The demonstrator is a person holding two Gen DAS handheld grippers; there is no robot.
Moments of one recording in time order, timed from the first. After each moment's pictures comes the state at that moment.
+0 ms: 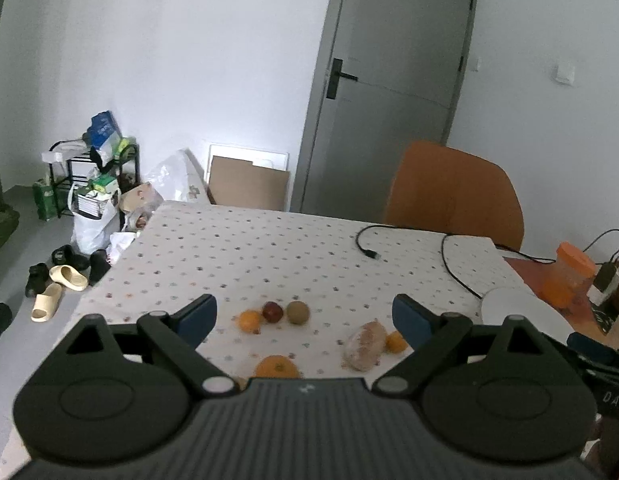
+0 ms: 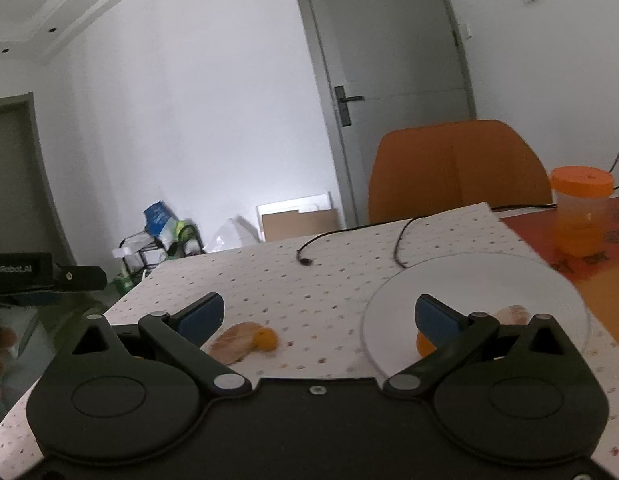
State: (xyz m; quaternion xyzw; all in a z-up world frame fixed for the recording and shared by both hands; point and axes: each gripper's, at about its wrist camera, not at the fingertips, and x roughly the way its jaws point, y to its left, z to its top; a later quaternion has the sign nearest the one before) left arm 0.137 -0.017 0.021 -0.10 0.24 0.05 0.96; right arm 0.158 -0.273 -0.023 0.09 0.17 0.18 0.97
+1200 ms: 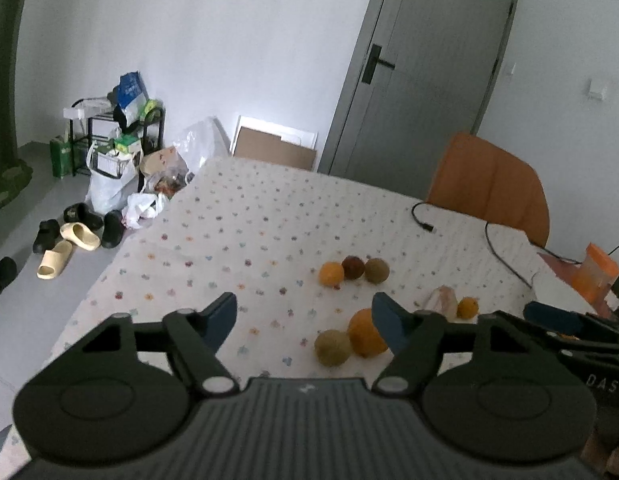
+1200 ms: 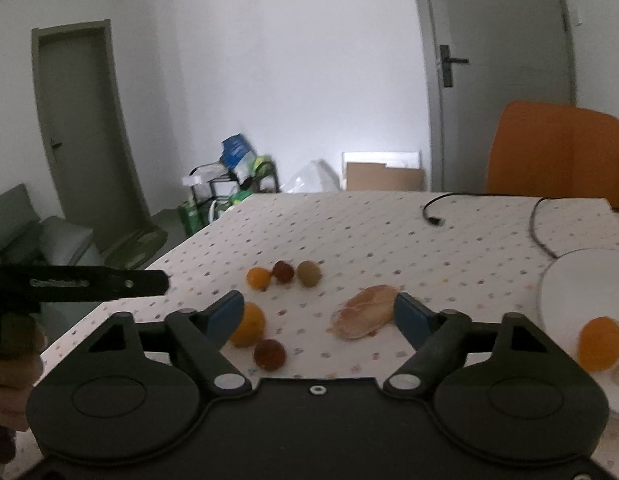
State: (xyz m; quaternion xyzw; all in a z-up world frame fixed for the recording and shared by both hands) left arm 0.122 0.051 -0.036 -0.15 0.27 0.06 0.95; right arm 0.168 -0.165 -0.031 0.01 0.22 0.30 0.93
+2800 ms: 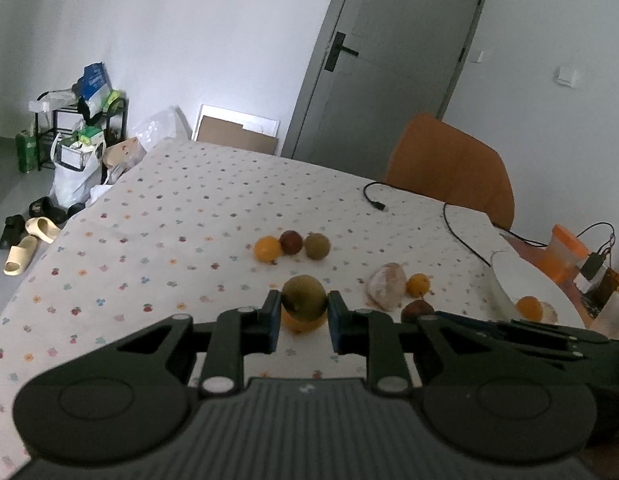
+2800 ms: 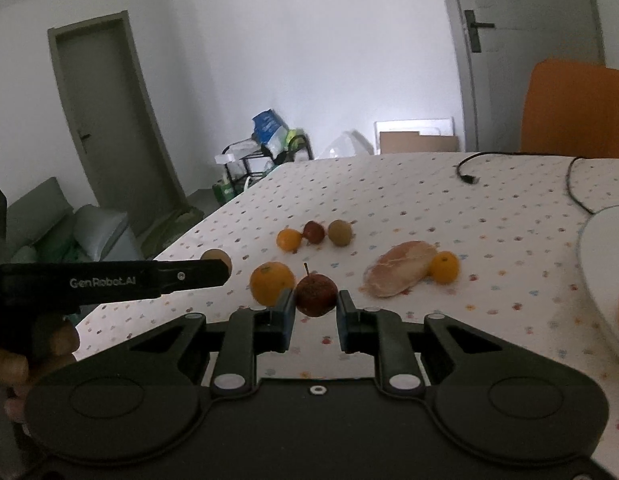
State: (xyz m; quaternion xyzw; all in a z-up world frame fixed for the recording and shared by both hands) left arm 0.122 0.015 -0.039 -0.15 0.27 0.01 0.95; right arm 0.165 -0.176 -0.046 0.03 0.26 0.34 0.90
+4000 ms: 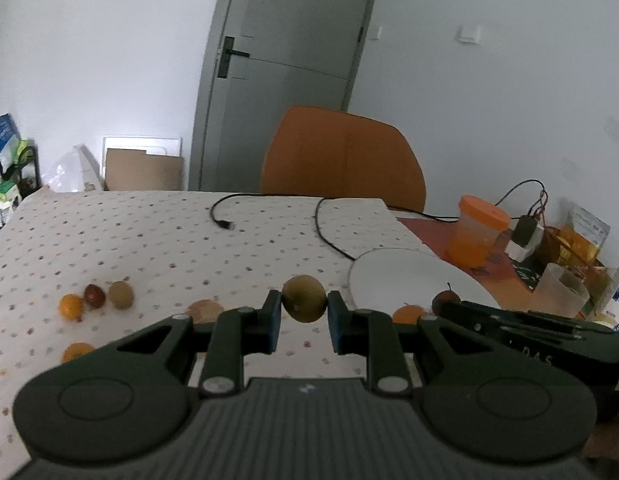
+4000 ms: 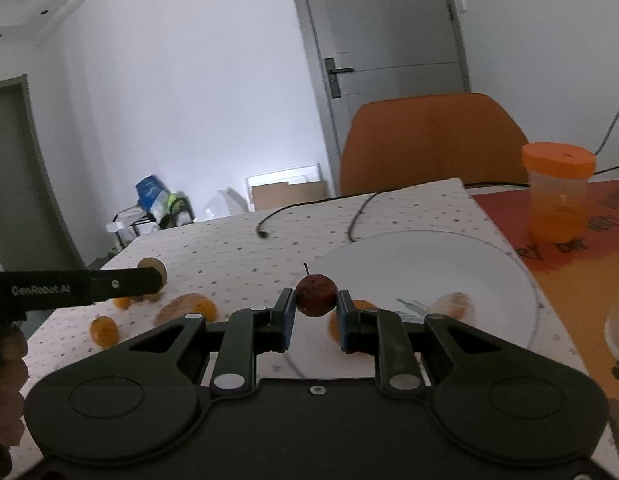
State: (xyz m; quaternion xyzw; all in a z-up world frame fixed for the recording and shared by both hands) left arm 0.175 -0.124 -0.010 -0.08 0.25 -0.11 0.96; right arm 0.177 -0.335 -0.039 0.08 0.21 0.17 0.96
